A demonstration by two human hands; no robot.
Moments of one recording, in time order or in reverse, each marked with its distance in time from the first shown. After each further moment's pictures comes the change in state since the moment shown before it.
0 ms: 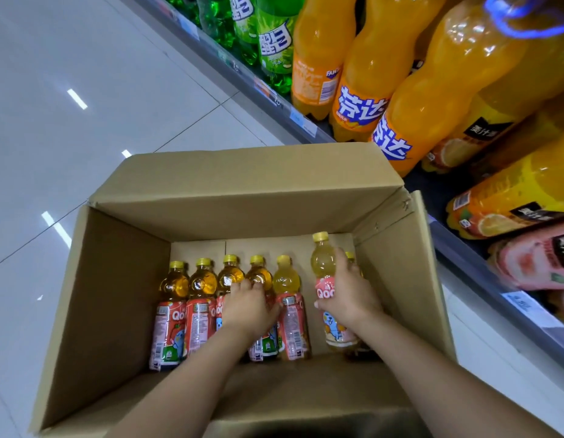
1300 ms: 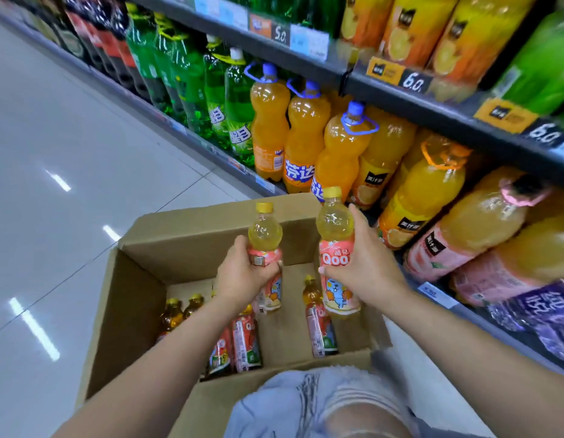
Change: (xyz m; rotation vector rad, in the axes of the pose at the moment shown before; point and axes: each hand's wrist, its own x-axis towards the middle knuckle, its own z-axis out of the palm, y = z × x) left_hand -0.084 0.054 -0.127 -0.661 0.454 0.194; right_hand -0.142 0.005 -0.152 0.321 0.460 -0.193
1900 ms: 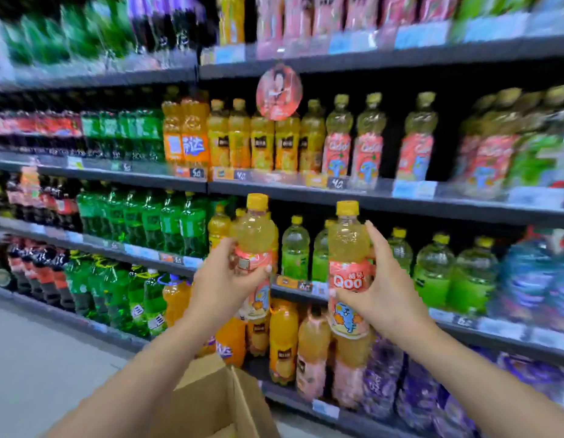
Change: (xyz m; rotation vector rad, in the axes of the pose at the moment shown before) left_hand -0.178 0.345 -0.136 -0.218 0.149 0.729; right_hand -0.225 -0.042 -0.324 0.119 0.678 -0.185
